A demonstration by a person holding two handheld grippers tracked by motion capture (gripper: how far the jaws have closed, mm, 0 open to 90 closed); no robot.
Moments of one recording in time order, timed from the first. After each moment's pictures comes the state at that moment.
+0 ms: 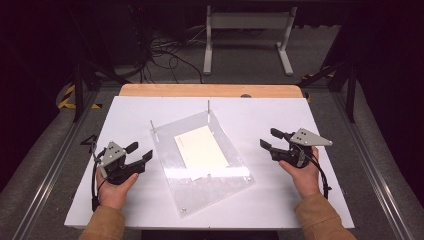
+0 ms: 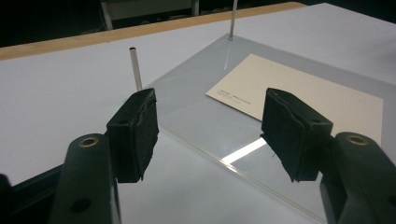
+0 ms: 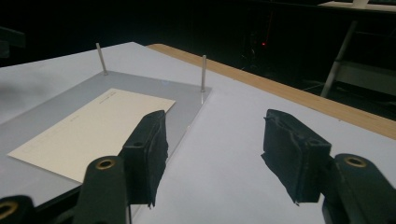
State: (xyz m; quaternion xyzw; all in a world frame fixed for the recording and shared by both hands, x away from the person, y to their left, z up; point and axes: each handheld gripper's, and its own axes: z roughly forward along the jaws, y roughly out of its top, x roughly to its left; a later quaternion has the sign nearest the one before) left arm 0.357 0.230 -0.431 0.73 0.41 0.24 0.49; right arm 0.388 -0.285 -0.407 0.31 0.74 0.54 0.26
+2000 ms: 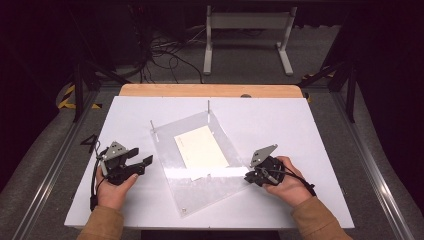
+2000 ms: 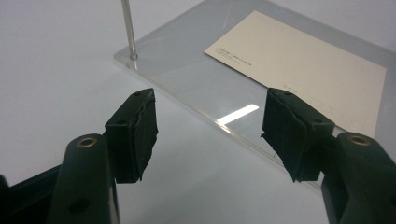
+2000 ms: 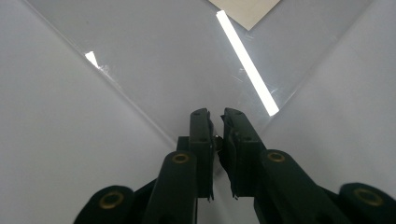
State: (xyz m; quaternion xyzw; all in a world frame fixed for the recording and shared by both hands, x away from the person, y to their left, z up) left arm 0.362 0.234 -0.434 0.76 0.45 0.18 0.44; right arm 0.368 -0.214 -0.428 0.19 0.94 0.26 0.07
